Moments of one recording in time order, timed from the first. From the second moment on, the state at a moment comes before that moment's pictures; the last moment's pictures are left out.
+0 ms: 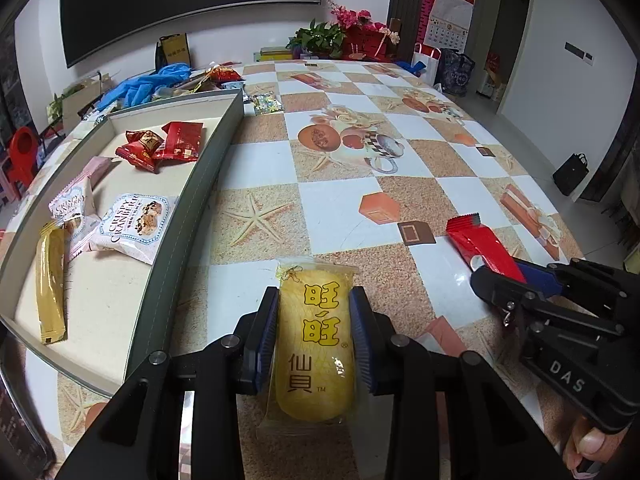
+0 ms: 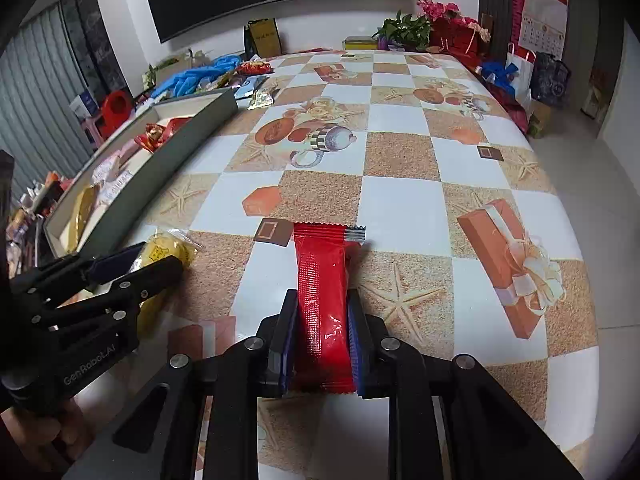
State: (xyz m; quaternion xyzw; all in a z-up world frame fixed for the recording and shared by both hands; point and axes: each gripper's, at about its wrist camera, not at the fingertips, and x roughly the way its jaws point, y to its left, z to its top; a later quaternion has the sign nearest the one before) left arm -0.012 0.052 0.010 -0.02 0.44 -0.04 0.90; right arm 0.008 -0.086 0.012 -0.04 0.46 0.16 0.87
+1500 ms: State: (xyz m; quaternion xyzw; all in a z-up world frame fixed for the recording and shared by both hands) left arm -0.019 0.066 0.042 -0.04 0.41 -0.04 0.91; right arm 0.005 -0.077 0.038 0.02 0.44 0.20 0.87
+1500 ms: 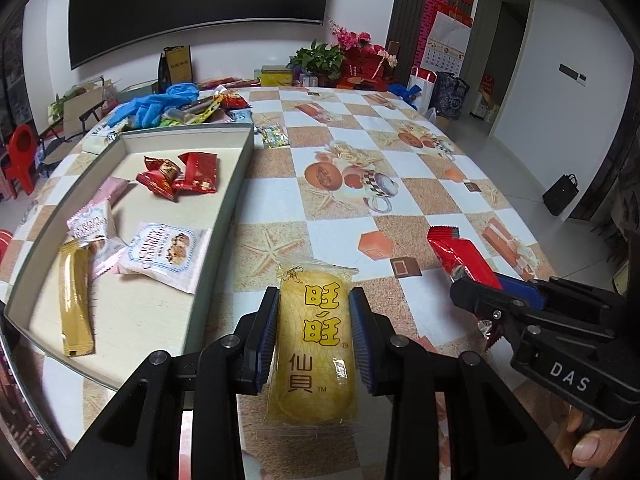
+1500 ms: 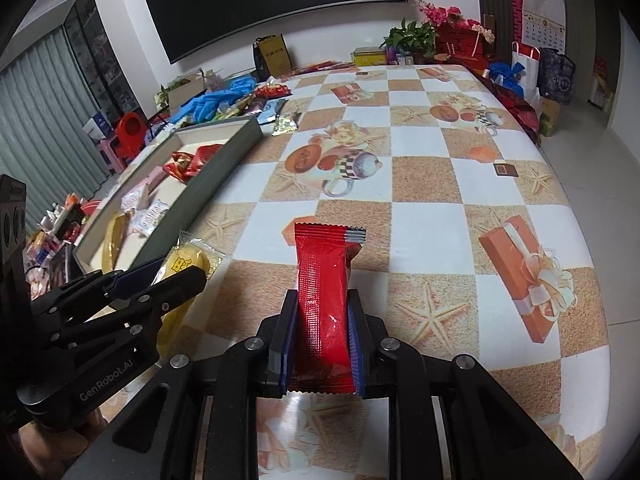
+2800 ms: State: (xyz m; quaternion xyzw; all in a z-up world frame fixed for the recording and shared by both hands) left arm -0.031 0.184 0.068 -0.11 0.39 0.06 0.91; right arm 0.015 0.035 0.093 -0.02 0.39 0.31 0.86
